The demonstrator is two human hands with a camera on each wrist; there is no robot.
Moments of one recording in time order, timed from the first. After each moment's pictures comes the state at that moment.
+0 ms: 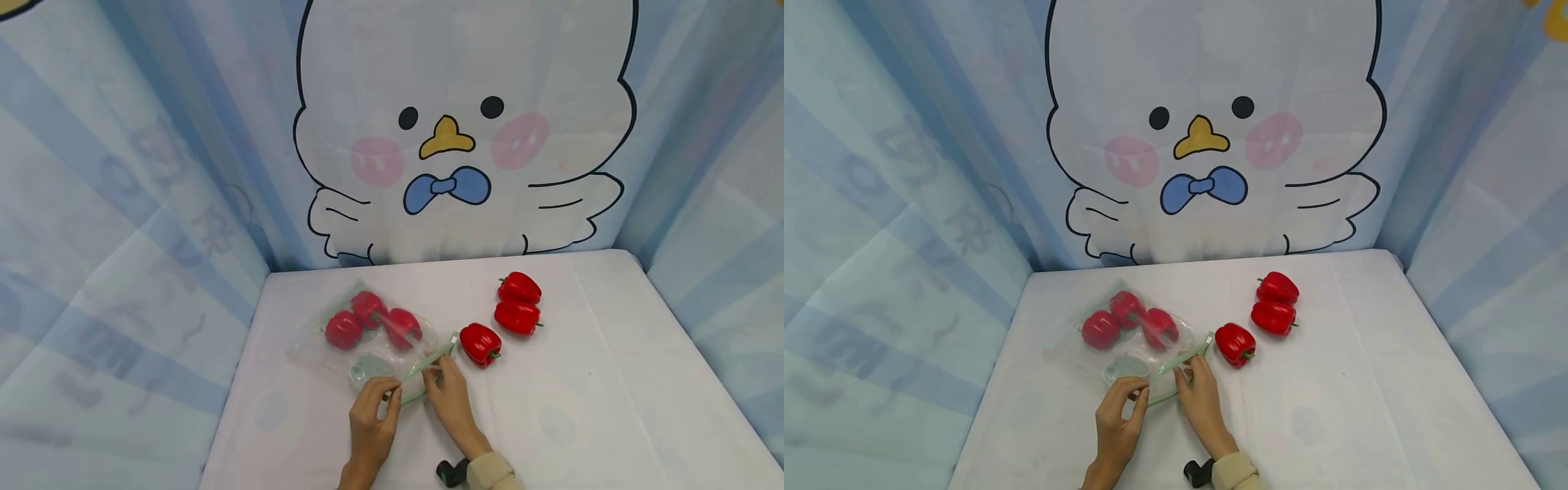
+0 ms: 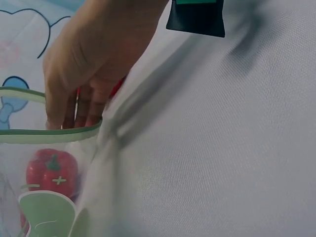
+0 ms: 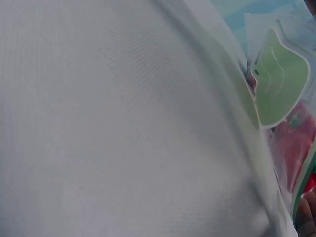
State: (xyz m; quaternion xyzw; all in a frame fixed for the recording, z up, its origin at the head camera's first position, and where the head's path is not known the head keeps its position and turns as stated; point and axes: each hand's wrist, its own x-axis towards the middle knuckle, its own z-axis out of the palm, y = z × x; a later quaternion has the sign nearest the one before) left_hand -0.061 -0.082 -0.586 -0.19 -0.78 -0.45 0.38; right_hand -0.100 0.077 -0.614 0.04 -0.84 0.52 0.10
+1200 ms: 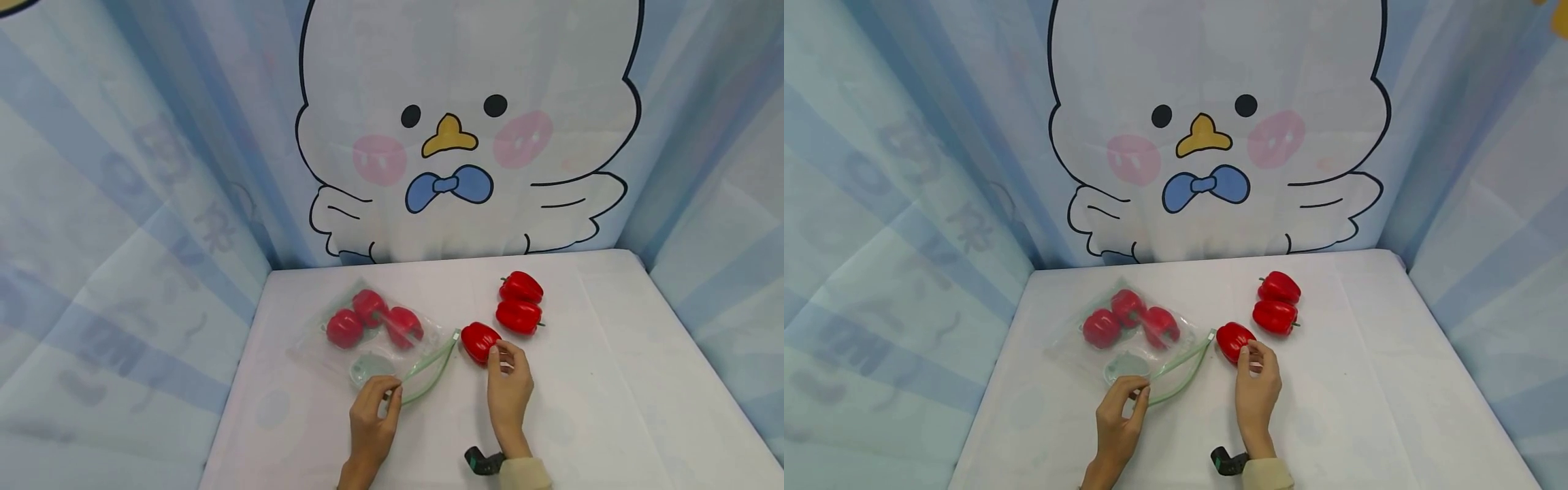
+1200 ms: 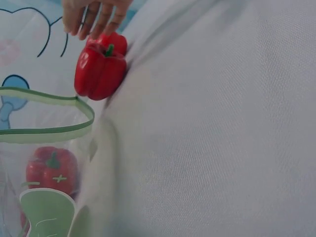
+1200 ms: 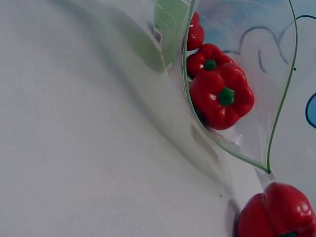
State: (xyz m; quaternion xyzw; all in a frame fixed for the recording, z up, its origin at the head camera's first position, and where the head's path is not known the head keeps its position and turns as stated) left_hand -0.063 -0.084 -0.587 -0.20 -0.78 -0.44 0.39; right_hand -0.101 0.142 -0.583 -0.17 -0.79 0.53 0.25
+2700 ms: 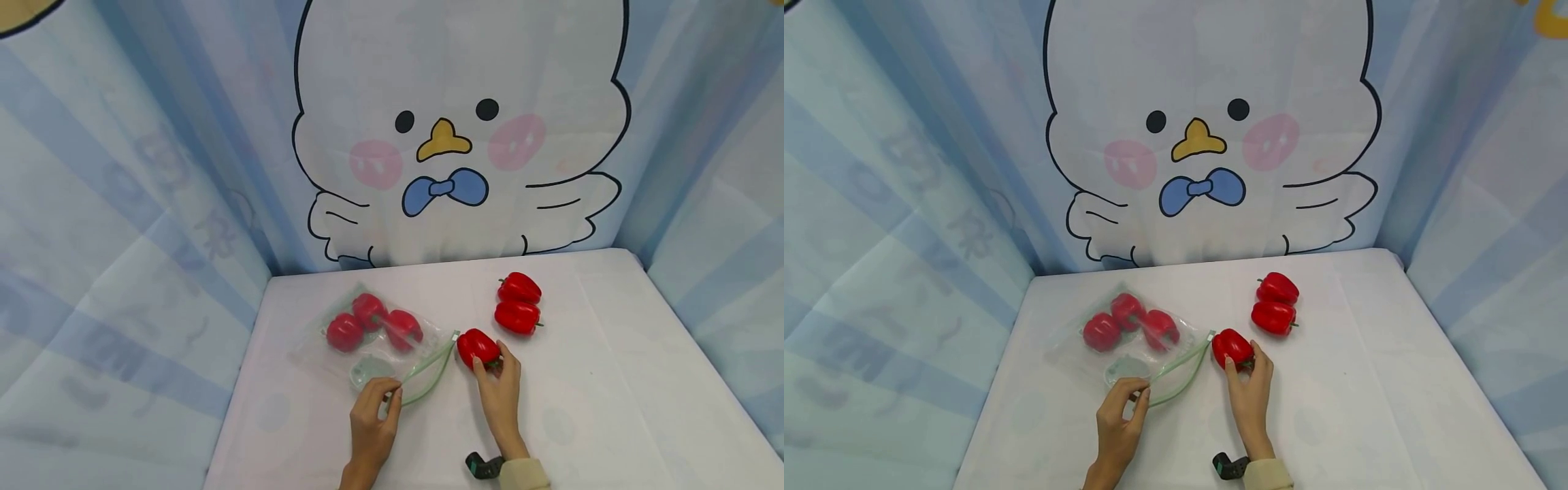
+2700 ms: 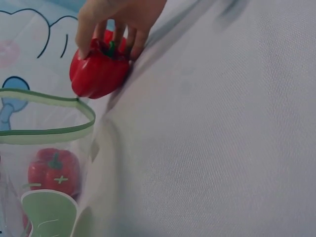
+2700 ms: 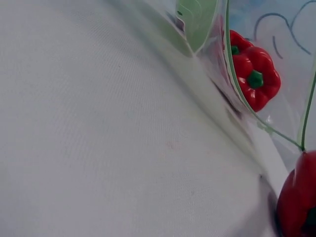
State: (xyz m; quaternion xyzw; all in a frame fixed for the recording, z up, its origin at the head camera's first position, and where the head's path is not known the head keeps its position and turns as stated) left_hand -0.061 -0.081 -0.584 -0.20 -0.79 -0.44 0.38; right_hand -0.099 0.146 -0.608 -0.16 -0.80 0.57 0.10
